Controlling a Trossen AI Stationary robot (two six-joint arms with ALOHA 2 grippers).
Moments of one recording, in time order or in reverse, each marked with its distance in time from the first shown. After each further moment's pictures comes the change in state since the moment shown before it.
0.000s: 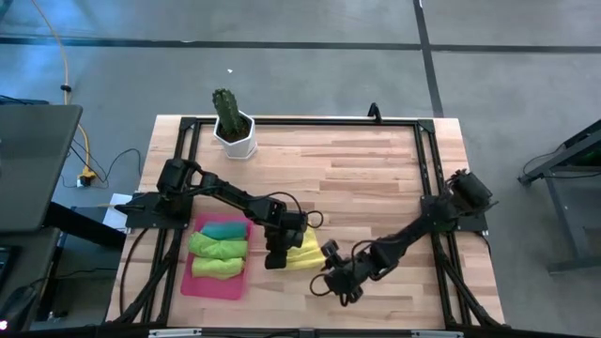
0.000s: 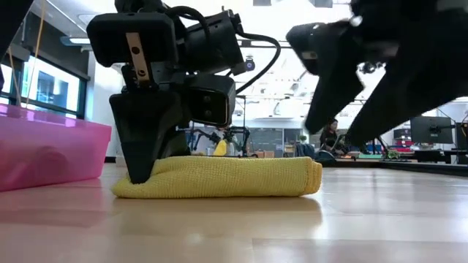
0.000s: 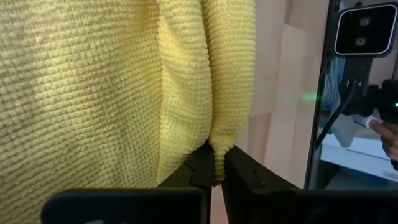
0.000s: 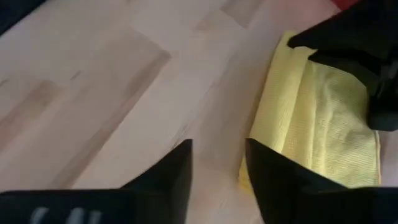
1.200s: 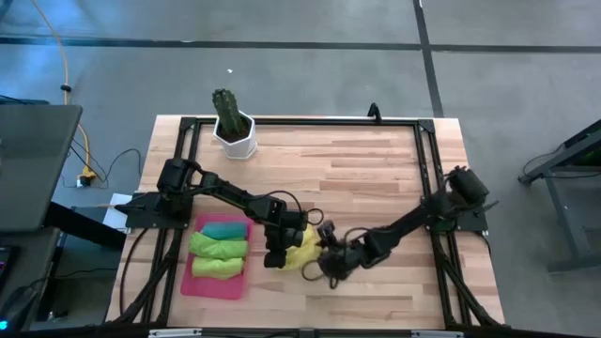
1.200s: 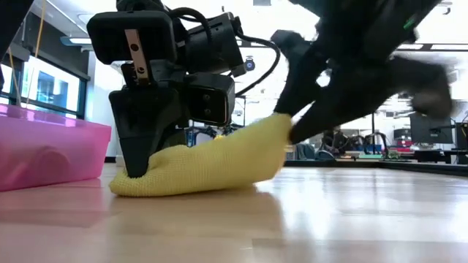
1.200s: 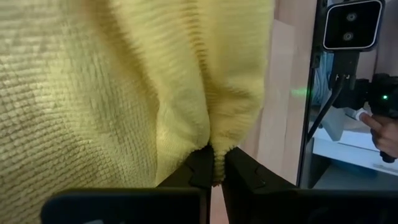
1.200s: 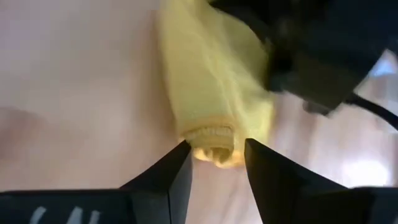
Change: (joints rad) left arm 0.000 0.000 0.000 0.004 0.057 0.019; right arm -0.093 0.005 -0.008 -0.023 0.226 -0.155
